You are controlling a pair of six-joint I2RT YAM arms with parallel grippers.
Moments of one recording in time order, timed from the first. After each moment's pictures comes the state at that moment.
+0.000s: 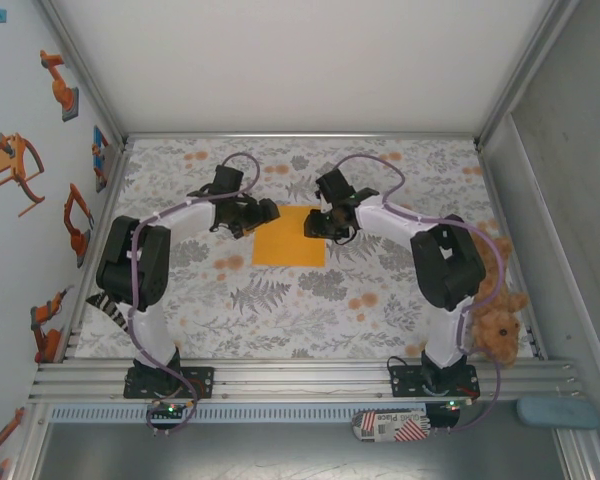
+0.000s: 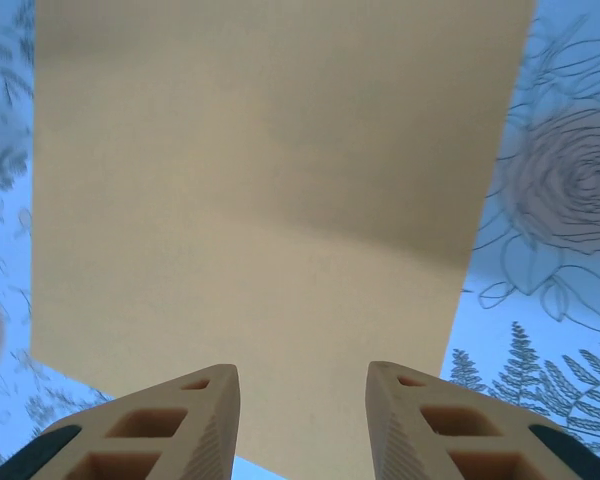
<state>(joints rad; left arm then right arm) -0.42 1.89 1.23 -0.37 0.35 -0.66 0.58 1.93 1.36 -0.53 -0.21 0.55</state>
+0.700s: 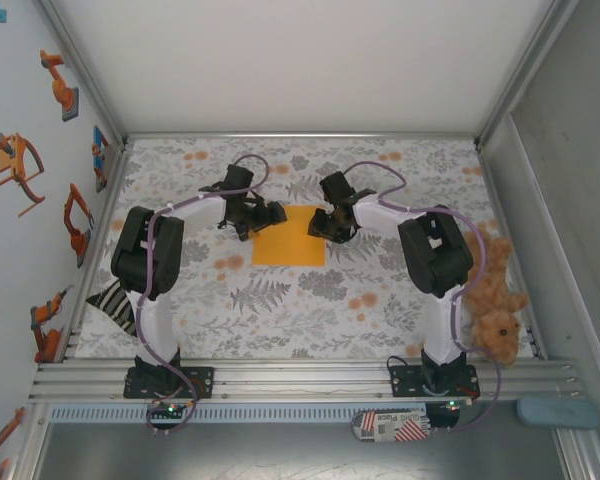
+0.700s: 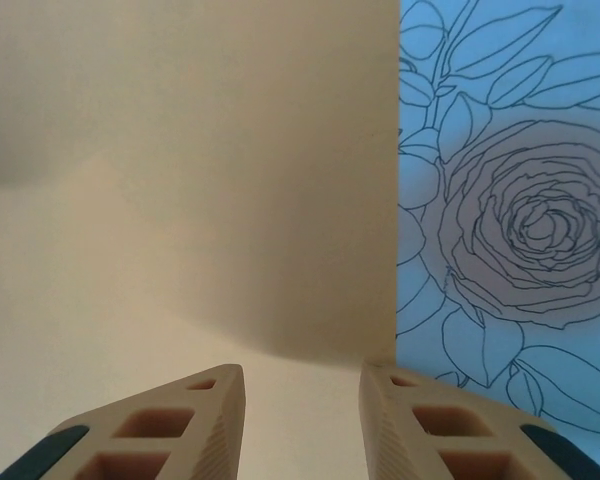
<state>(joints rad) -0.44 1.99 1.32 -0.45 0.35 -0.65 0.53 2.06 1.39 -0.49 -0.25 0.67</state>
